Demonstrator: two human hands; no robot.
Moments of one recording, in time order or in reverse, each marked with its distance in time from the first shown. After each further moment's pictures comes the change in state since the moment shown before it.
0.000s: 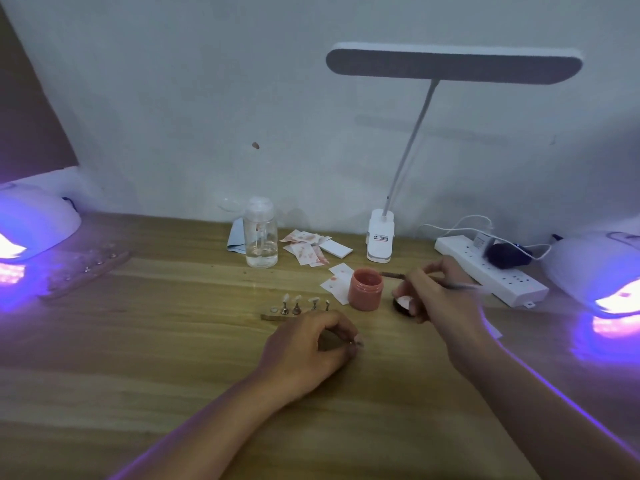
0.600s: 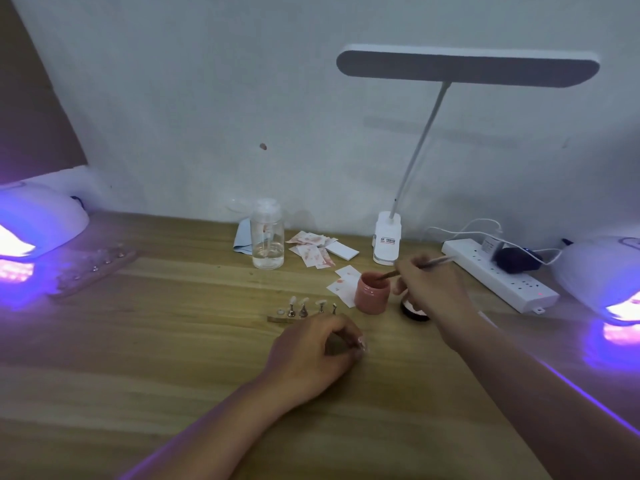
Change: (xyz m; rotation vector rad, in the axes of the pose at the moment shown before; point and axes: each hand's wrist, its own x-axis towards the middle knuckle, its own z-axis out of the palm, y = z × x) left_hand -0.001 0.000 -0.002 0.042 -0.001 0.000; right_hand 0.032 -0.008 0.021 -0.305 -0.018 0.026
